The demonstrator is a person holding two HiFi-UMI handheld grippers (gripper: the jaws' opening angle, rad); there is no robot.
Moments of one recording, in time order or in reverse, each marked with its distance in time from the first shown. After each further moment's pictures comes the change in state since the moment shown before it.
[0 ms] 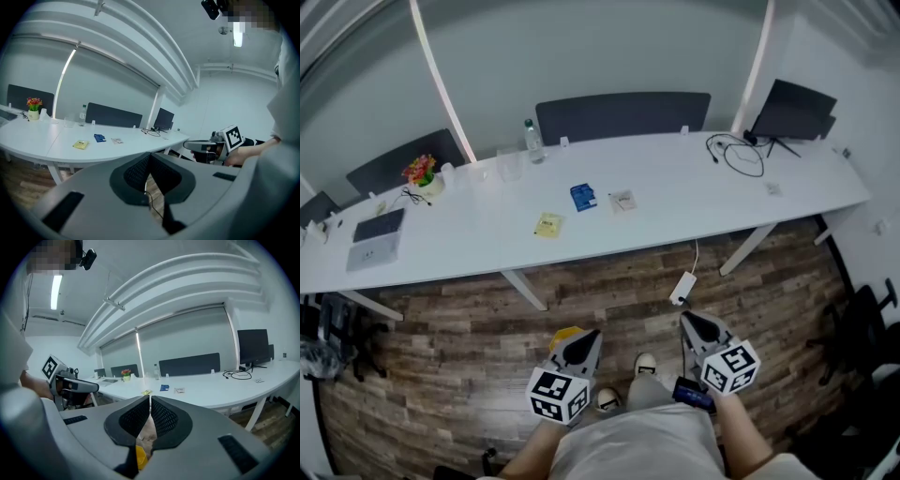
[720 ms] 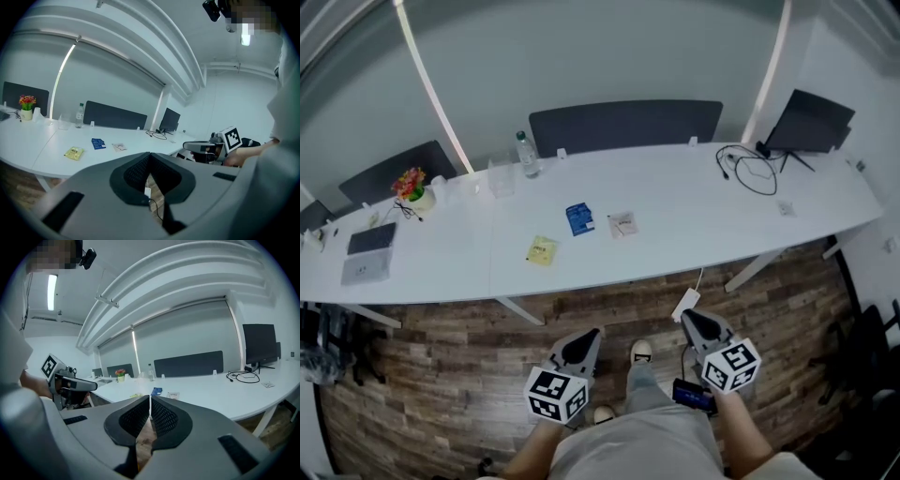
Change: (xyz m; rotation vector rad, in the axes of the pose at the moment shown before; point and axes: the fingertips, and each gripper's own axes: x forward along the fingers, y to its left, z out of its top) left arm 0.100 0.053 0.037 -0.020 0.000 0.024; right arm 0.088 -0.089 0.026 -0.001 0.006 0.021
